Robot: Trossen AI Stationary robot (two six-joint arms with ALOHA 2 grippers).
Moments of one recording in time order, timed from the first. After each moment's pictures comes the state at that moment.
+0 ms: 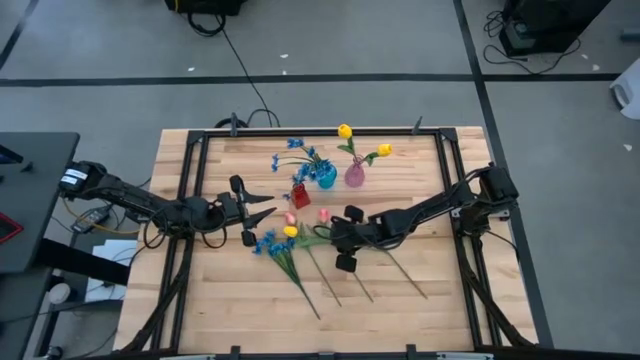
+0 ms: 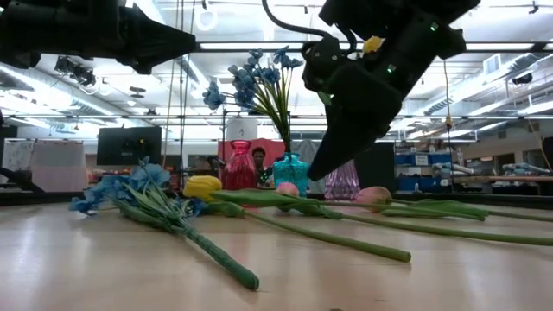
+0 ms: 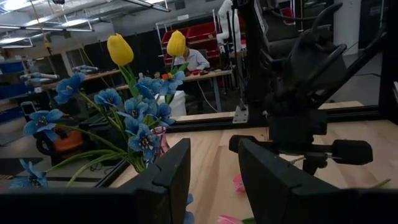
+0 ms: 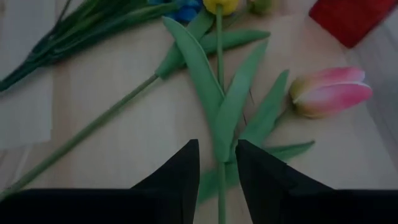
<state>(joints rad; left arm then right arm) -0.24 0.90 0.22 0.79 -0.50 0.20 0.21 1.78 0.99 -0.13 0.24 0.34</state>
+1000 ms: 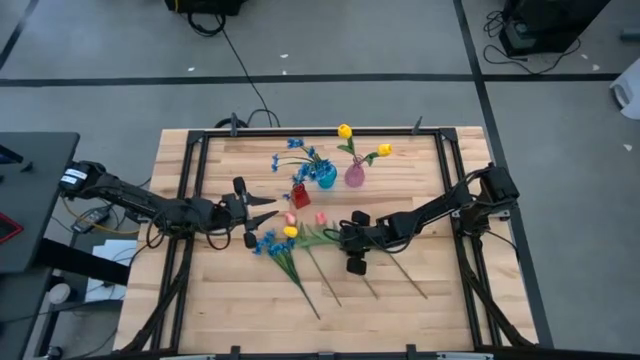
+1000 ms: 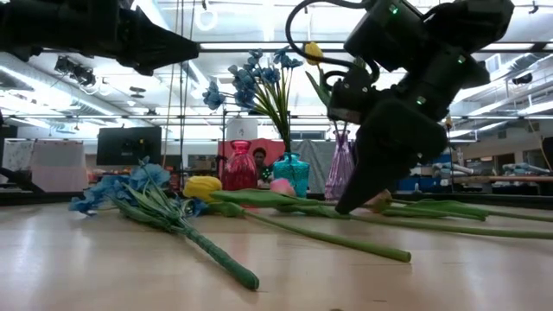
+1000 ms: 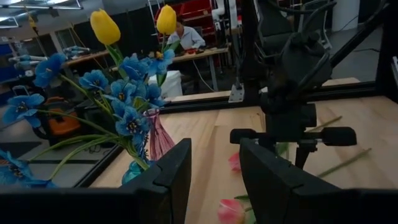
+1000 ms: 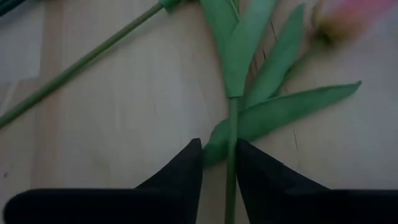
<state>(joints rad) -0.25 0.89 0.28 0.61 -0.51 0.16 0.21 1.78 0.82 0.00 0.16 0.34</state>
